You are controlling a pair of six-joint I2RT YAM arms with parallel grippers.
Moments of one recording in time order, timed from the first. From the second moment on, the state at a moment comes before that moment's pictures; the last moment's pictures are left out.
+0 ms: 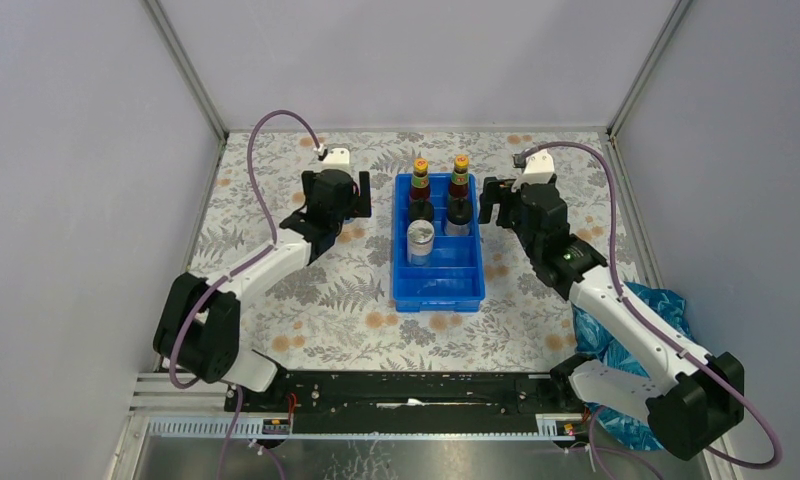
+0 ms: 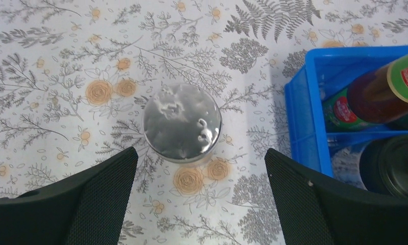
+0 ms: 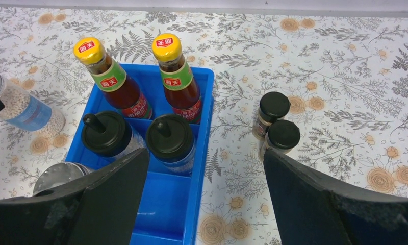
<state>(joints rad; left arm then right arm) -0.45 1.46 0.96 -0.01 -0.39 -0.23 0.51 1.09 0.88 -0.10 0.34 0.19</state>
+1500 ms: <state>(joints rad) -0.44 1.61 0.96 0.24 -0.48 -0.19 0.51 1.01 0.81 -0.10 0.34 0.19</state>
